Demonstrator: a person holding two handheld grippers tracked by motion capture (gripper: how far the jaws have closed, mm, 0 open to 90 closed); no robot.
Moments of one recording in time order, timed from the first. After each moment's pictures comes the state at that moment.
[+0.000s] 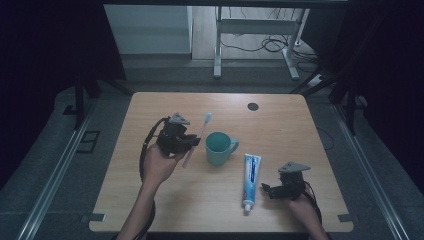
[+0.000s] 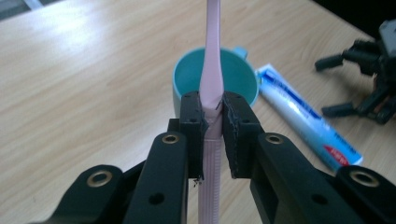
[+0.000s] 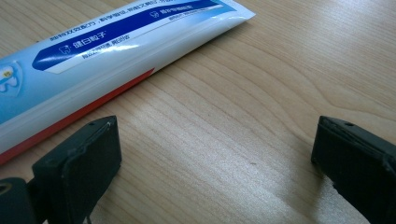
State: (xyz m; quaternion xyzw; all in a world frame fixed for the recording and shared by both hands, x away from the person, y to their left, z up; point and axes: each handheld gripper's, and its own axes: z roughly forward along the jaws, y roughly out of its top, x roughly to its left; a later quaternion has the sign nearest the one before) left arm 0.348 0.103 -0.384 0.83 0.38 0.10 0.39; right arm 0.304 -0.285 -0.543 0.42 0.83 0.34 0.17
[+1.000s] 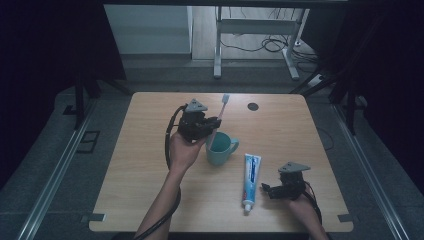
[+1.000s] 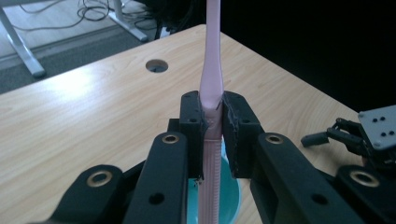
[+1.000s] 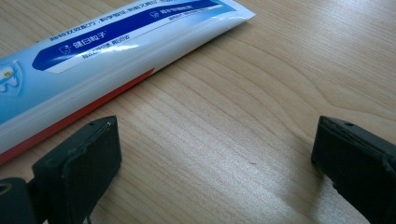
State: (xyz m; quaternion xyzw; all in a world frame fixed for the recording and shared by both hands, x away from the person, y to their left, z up) left arm 0.380 0.054 -0.379 0.79 0.36 0.13 0.49; right arm 0.304 -0.285 -0.543 0.42 0.83 0.34 0.17
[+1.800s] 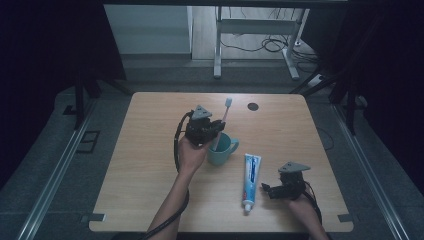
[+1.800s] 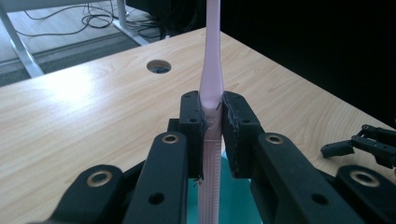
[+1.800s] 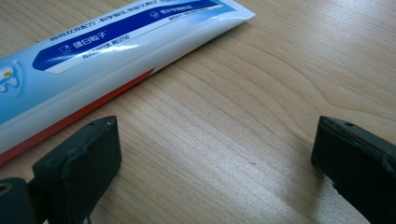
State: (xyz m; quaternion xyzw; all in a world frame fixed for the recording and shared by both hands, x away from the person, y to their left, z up) left arm 0.390 0.044 -0.422 0.77 0.37 0.14 0.50; right arm 0.304 -0.285 -0.543 0.42 0.83 0.34 0.17
